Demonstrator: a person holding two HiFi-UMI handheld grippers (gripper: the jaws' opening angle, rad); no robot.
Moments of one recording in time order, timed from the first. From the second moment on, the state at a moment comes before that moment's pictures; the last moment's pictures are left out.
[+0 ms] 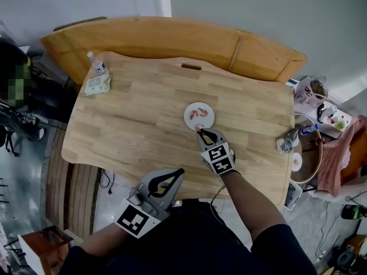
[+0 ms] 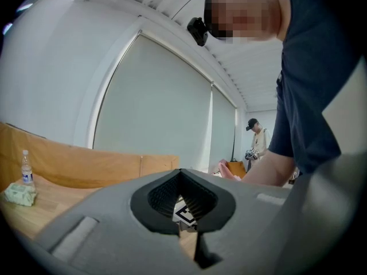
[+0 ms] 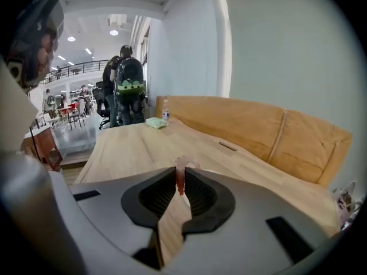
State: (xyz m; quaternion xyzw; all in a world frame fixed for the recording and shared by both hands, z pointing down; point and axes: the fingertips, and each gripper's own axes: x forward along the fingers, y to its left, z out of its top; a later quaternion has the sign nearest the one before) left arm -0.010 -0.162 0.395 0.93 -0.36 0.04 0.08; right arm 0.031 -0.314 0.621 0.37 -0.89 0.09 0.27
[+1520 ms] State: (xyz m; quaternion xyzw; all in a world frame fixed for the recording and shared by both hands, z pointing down) left arm -0.047 -0.195 0.406 0.89 -0.44 0.07 0.10; right arm 0.038 -0.403 0.777 0.32 -0.83 0.16 0.42
